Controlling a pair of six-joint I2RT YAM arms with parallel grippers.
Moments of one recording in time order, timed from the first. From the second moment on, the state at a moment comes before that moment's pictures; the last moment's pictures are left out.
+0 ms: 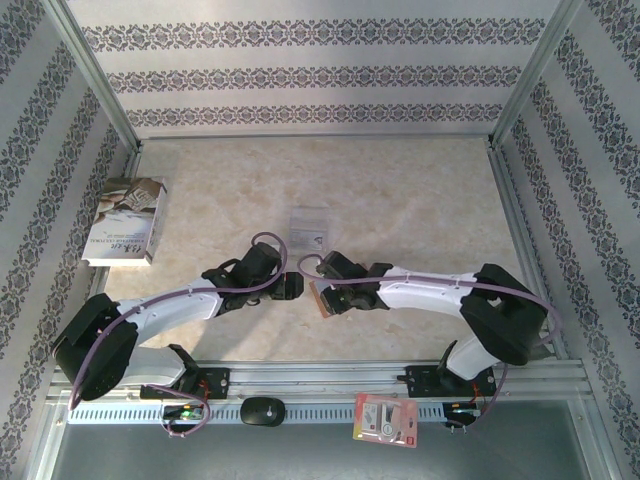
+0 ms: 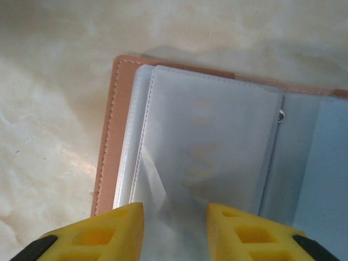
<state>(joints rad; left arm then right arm) -0.70 1.30 0.60 -0.23 0.01 -0.67 0.94 1.56 0.80 -0.41 0.05 0.42</state>
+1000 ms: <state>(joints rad) -0.70 1.35 0.57 -0.17 0.09 -0.66 0.92 1.57 0.81 -0.23 -0.17 0.57</state>
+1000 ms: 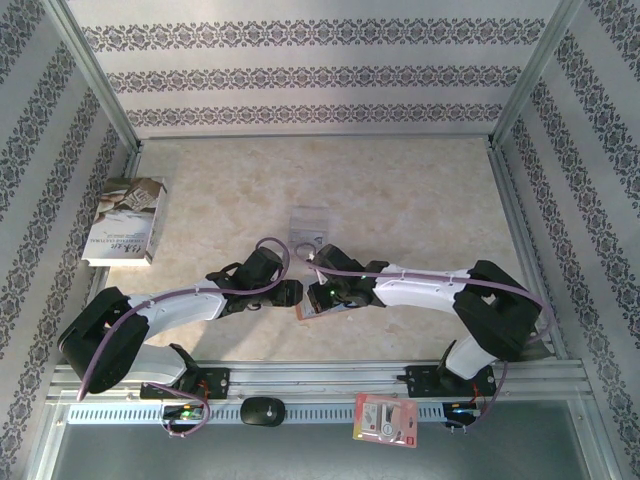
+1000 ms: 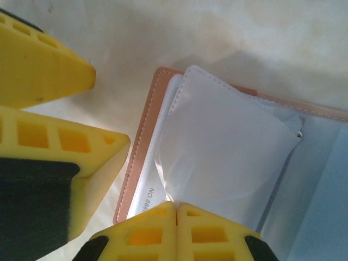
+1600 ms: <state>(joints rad) -0.68 1.38 0.54 -0.13 0.09 -0.70 0.89 1.56 0.76 -0.11 -0.26 0.66</state>
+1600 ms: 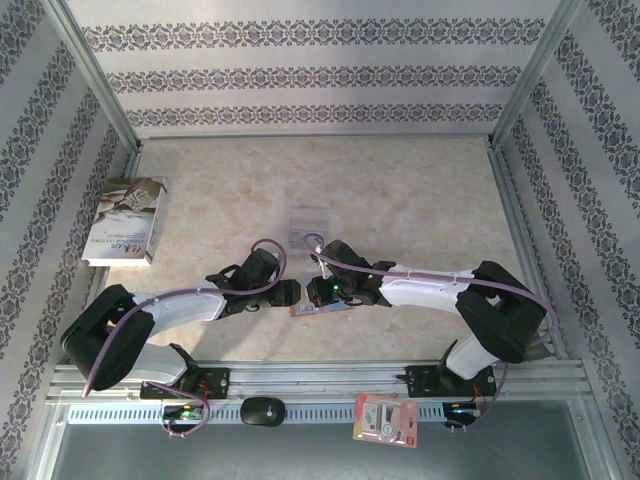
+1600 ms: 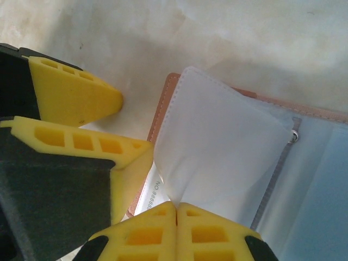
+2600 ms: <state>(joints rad) -0.71 1.40 0.58 -0.16 0.15 -0.70 0.88 1.55 0.73 -0.05 -0.26 0.68</state>
